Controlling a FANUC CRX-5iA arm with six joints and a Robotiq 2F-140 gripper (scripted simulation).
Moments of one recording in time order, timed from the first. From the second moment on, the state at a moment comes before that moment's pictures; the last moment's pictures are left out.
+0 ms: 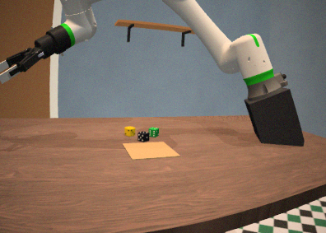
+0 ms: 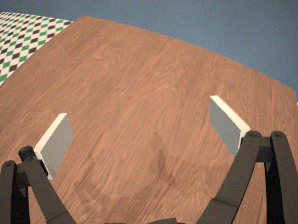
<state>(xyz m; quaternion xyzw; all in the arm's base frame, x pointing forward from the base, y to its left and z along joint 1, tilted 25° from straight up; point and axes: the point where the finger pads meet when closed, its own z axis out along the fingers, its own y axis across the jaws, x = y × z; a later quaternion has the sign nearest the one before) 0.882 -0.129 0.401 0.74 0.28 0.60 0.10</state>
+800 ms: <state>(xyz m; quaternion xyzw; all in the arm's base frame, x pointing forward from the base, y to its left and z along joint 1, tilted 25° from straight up) 0.673 -0.087 0.256 0.67 0.65 0.31 0.18</state>
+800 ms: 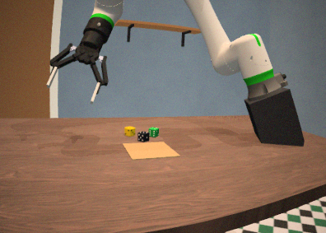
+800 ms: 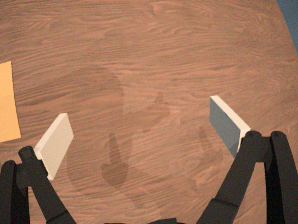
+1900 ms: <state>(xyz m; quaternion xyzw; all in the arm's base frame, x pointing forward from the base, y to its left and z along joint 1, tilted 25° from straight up) 0.447 -0.170 0.188 0.42 0.88 -0.05 0.21</state>
